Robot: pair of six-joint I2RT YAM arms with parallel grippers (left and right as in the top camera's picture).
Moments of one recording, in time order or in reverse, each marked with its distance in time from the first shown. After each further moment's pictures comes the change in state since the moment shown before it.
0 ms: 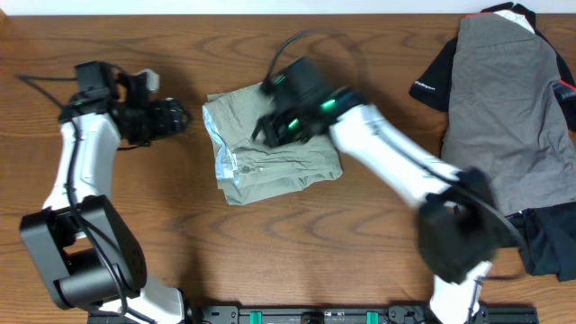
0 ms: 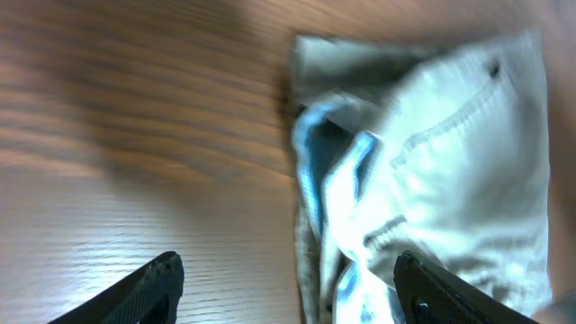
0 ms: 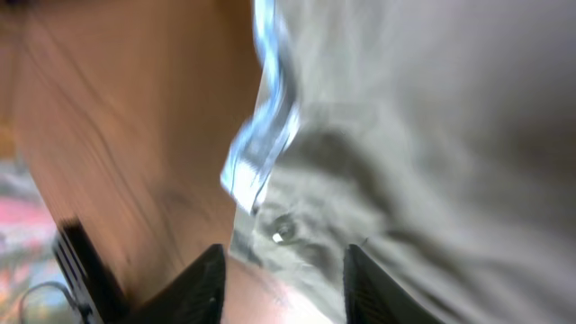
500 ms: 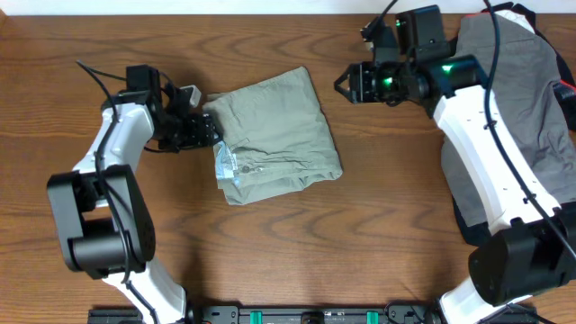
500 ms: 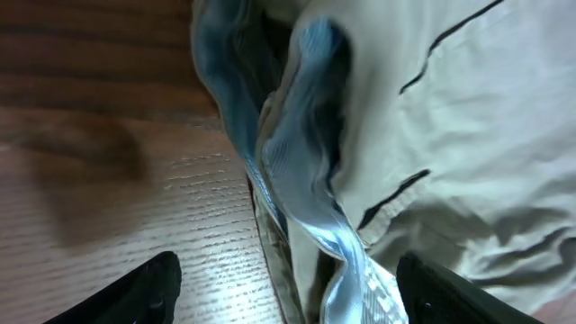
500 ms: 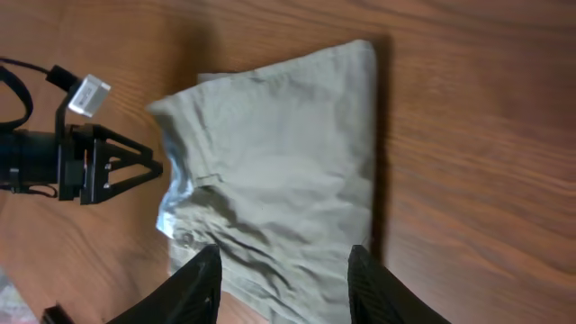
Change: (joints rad) left arm -0.131 0.149 0.000 -0.038 -0.045 0.080; right arm -0.349 -0.210 0.029 -0.190 0.026 -0.095
